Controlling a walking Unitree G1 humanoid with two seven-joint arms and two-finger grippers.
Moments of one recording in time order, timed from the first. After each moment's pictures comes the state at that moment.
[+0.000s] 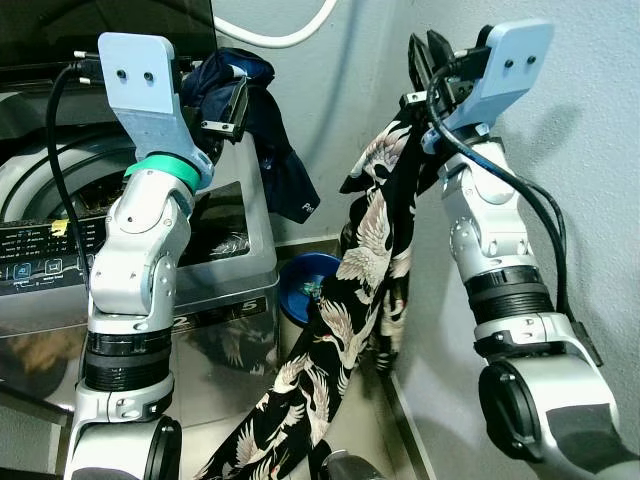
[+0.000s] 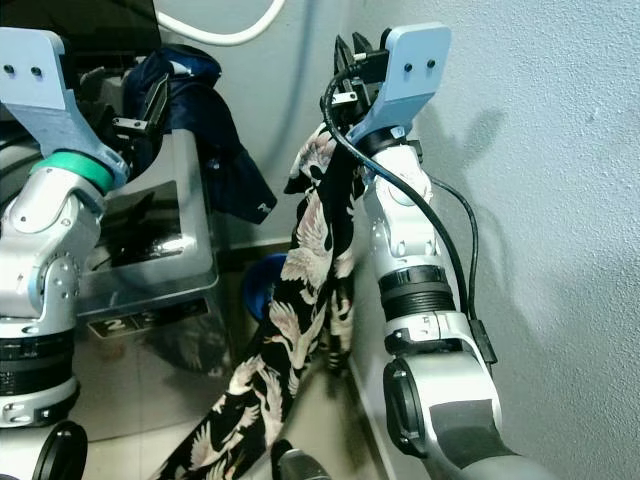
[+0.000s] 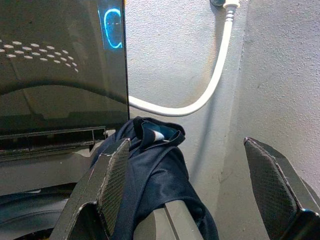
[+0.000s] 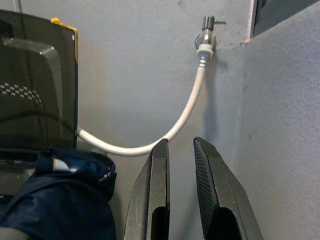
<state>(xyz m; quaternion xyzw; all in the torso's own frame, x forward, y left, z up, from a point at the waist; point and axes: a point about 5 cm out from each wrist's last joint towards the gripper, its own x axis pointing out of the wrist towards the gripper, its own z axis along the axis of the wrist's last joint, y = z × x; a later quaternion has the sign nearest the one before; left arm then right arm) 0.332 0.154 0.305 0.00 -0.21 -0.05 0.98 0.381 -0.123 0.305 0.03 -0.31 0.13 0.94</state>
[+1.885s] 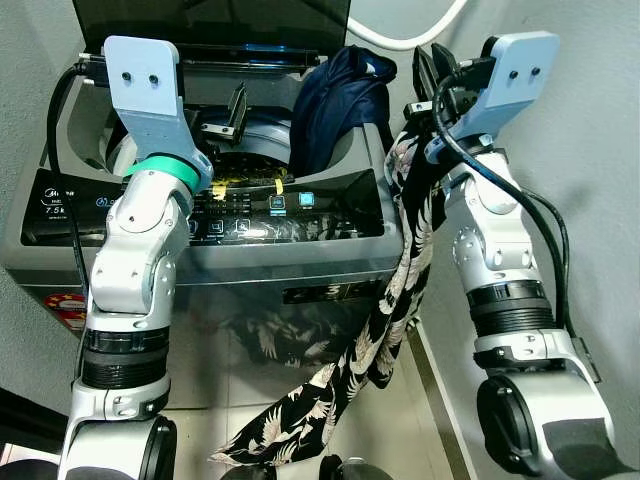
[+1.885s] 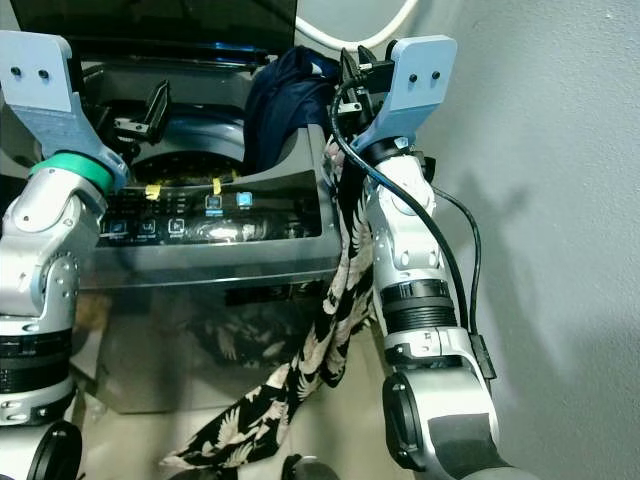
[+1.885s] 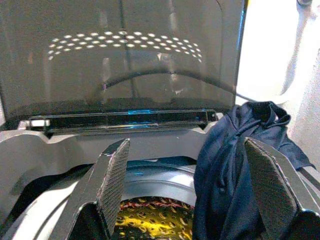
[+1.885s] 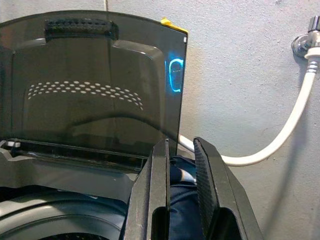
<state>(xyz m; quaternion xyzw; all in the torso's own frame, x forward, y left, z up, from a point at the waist) 0.335 0.153 0.301 0.01 -0.20 -0.04 0.98 0.375 -0.127 0.306 0.03 -0.31 0.12 0.94</state>
